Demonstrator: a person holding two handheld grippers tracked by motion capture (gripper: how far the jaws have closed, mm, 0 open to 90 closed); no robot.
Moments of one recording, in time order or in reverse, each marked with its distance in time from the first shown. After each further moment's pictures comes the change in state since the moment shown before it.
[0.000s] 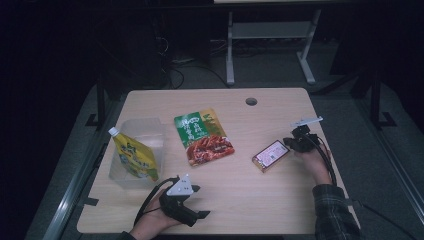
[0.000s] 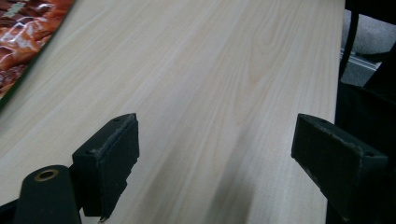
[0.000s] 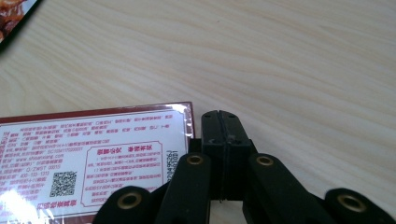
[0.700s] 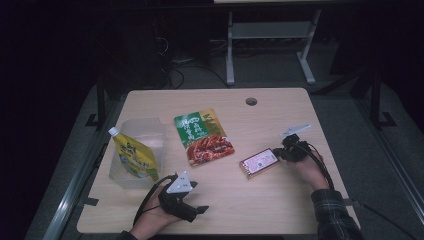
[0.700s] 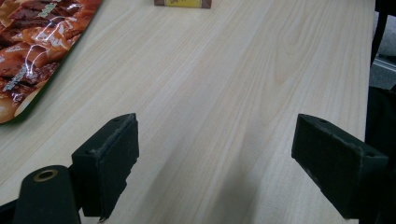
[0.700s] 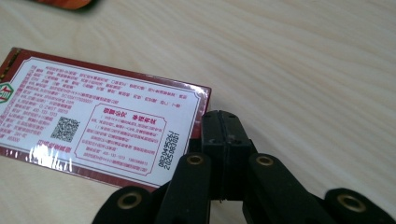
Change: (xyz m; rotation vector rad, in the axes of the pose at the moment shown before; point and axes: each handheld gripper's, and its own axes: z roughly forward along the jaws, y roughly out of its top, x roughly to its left) left arm 0.006 -0.001 0.002 0.003 0.056 -0.003; right arm 0.038 -0.008 0.000 0.066 0.133 -0.126
